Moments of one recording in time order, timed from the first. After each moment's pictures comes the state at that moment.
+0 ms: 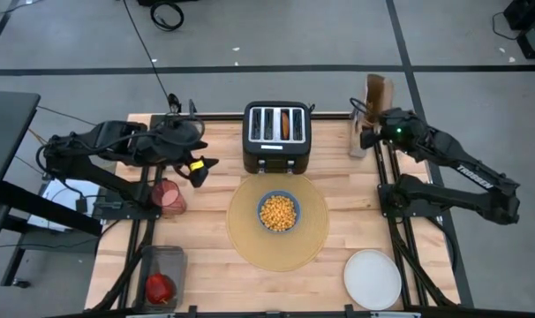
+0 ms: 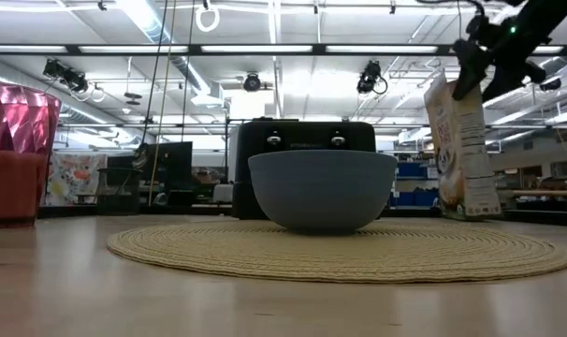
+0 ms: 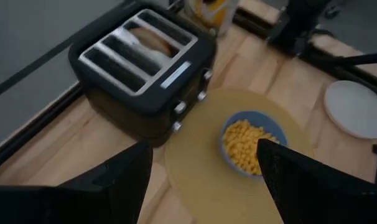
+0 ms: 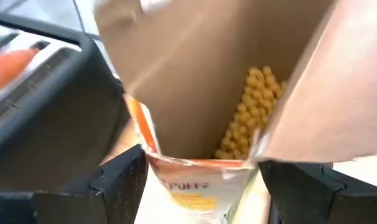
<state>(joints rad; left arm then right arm) -0.12 1.22 1.64 -1.19 -0.43 -0.59 -0.62 0.61 0.79 -0.83 0.43 0.40</state>
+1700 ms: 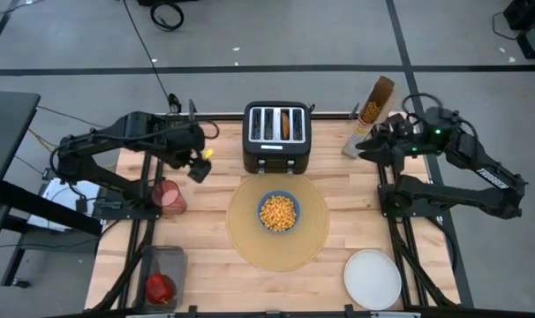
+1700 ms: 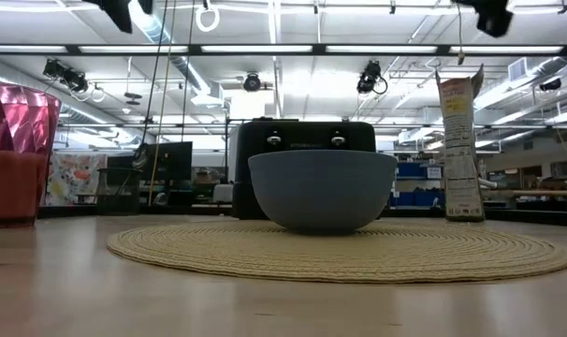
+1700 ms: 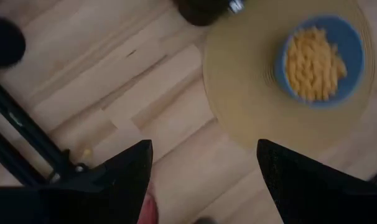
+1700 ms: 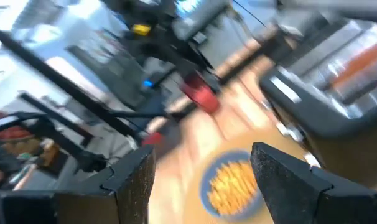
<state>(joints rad) 0.10 1.32 1.63 -1.54 -0.11 -0.85 -0.45 0.52 0.92 -0.57 -0.47 0.58</state>
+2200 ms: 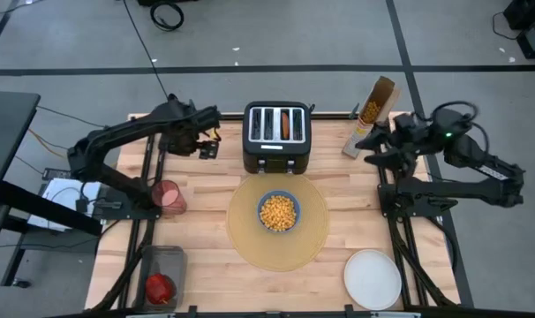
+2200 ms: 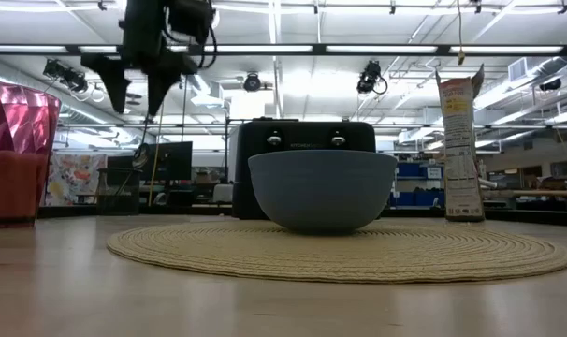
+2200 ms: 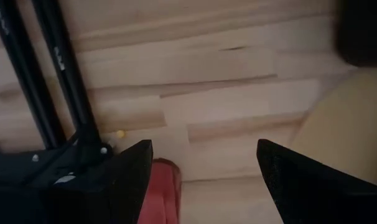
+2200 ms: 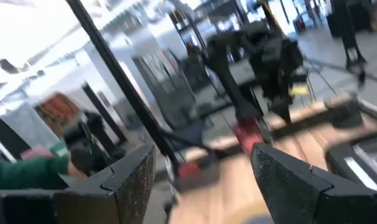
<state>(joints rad) 0.49 1.44 1.31 -1.42 -0.08 -0.93 -0.29 0.53 0.89 -0.32 -0.45 0.48</state>
